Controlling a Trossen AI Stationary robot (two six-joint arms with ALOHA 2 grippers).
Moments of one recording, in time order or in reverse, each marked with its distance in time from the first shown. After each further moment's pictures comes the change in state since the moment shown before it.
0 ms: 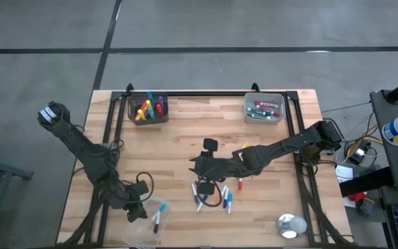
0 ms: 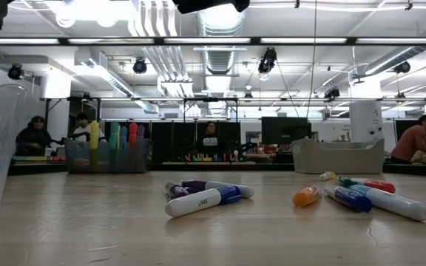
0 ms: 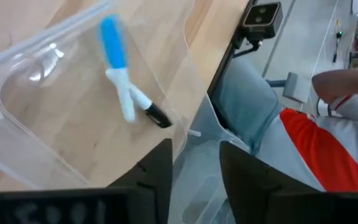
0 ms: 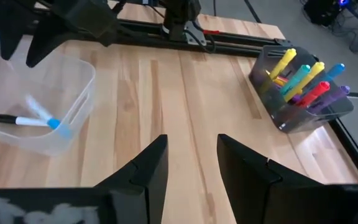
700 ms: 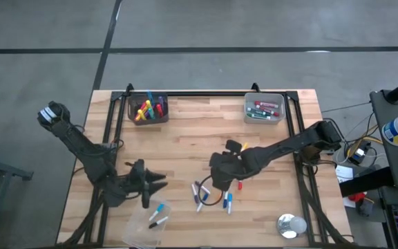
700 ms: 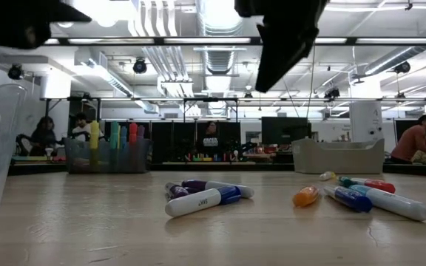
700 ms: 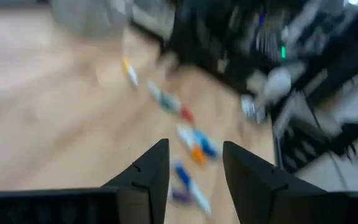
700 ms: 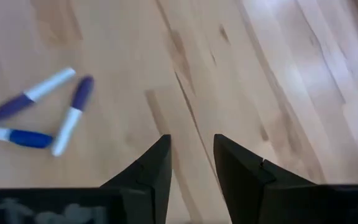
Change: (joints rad) left arm 0.000 0.000 -0.001 0.201 -0.899 0.542; right arm -0.007 0.001 -0.080 -0.516 -0.011 0.461
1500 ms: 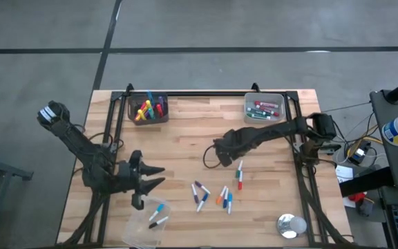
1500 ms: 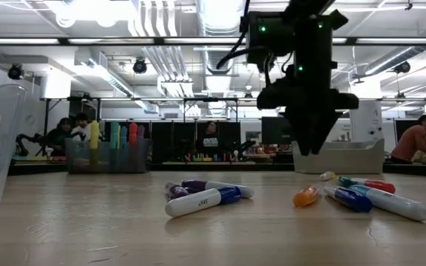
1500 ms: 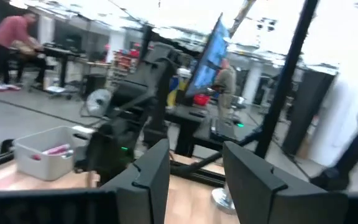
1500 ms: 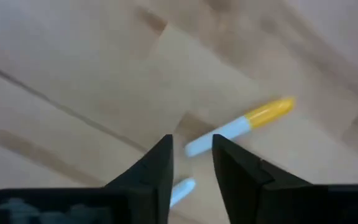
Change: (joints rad) left arm 0.002 -0.011 0.000 0.794 -0.062 0.914; right arm -0.295 0.001 -0.241 -0.078 -0.252 0.470
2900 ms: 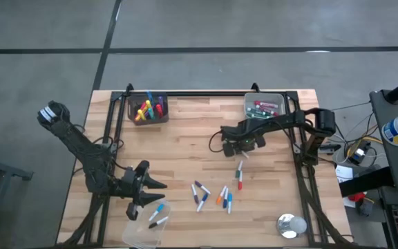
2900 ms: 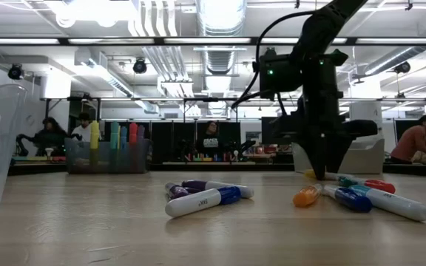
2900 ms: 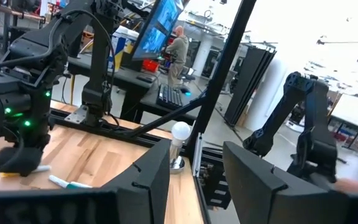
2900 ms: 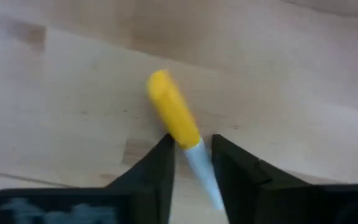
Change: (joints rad) left arm -0.010 0.000 0.000 -0.166 0.242 -0.244; right arm -0.178 -0.005 -0.193 0.162 -0.219 0.115
